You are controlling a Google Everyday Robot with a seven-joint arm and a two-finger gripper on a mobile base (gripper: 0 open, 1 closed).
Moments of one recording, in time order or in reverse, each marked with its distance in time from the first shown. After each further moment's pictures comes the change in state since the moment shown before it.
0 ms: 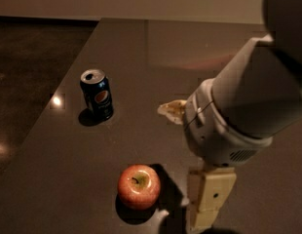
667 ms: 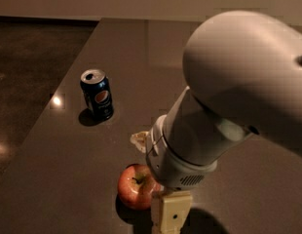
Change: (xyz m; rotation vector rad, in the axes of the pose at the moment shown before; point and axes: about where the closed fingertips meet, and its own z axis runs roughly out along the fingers) arm -0.029 0.016 0.069 -0.107 -0.039 -0.016
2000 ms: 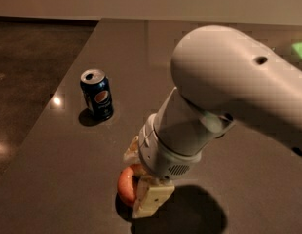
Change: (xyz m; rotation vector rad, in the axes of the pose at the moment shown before) arm -0.003 -0.019 0.025 -0.043 -0.058 0.012
